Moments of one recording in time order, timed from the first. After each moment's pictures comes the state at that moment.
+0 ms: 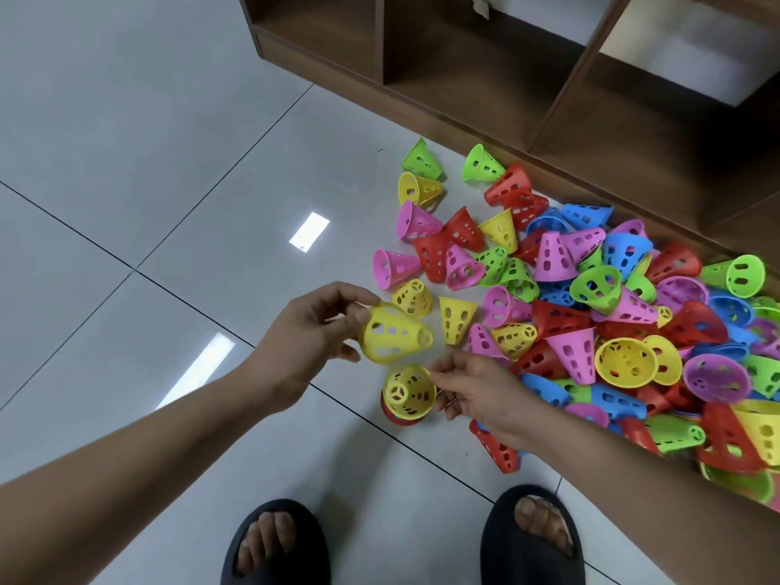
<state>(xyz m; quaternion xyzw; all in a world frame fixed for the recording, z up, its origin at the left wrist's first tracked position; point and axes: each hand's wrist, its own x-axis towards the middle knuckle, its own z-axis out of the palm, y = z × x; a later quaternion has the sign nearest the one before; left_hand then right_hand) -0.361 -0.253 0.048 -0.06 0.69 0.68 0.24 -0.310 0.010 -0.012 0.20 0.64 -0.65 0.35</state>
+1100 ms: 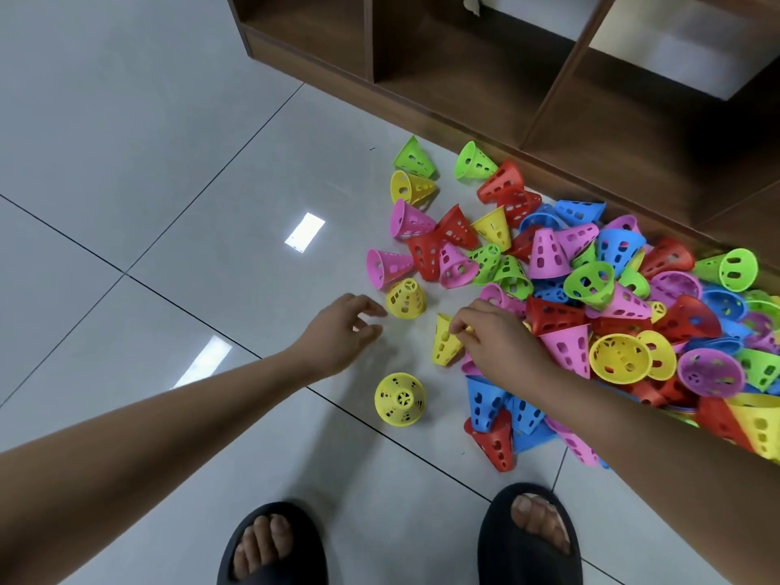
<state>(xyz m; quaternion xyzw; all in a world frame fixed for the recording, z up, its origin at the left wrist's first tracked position) -0.393 -0.232 -0.037 0.07 0.88 0.40 0.24 -0.360 0.051 -0.022 -0.09 0.96 -0.25 0.12</state>
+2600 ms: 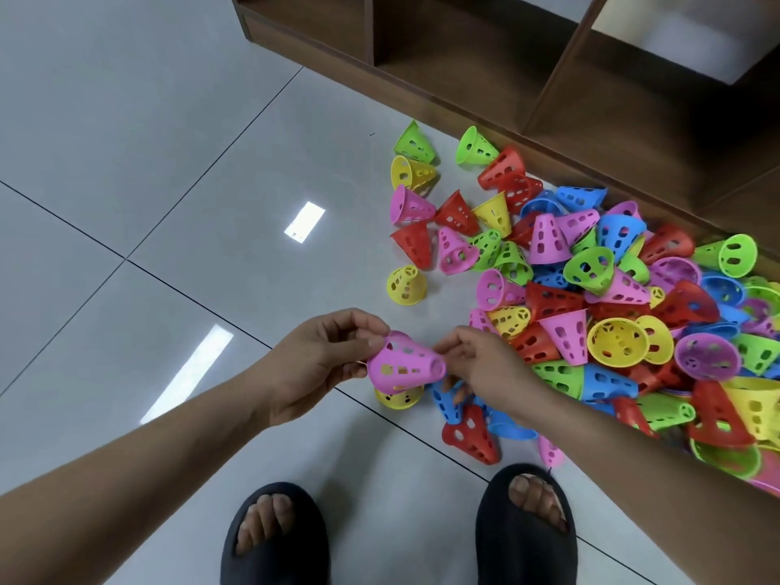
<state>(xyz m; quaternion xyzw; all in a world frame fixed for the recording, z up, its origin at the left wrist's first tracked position) -0.334 -0.247 0.031 -0.09 0.55 0.74 0.39 -0.311 0.022 -0.002 0.15 0.77 -0.53 0.31</state>
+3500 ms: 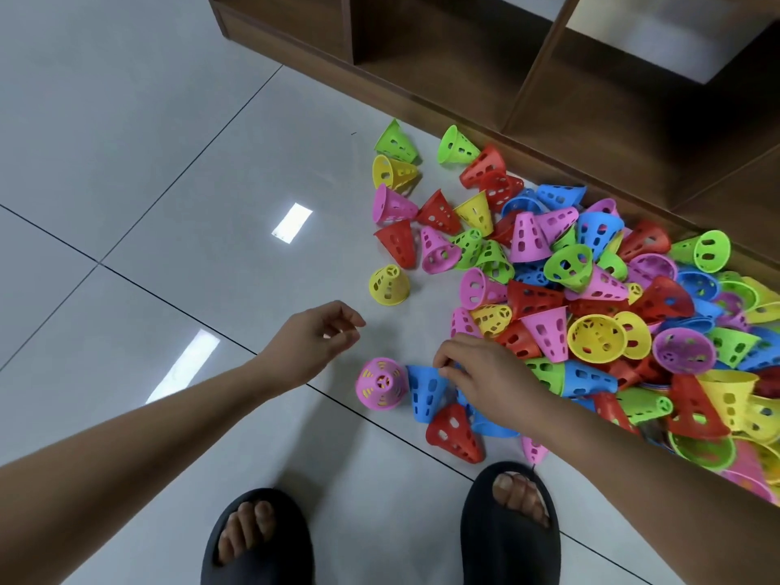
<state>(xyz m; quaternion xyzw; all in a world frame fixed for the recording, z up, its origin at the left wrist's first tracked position) -0.360 -0.244 -0.023 0.04 0.85 0.46 0.27 -0.300 0.060 -0.010 -0.14 0.94 -0.26 0.20</state>
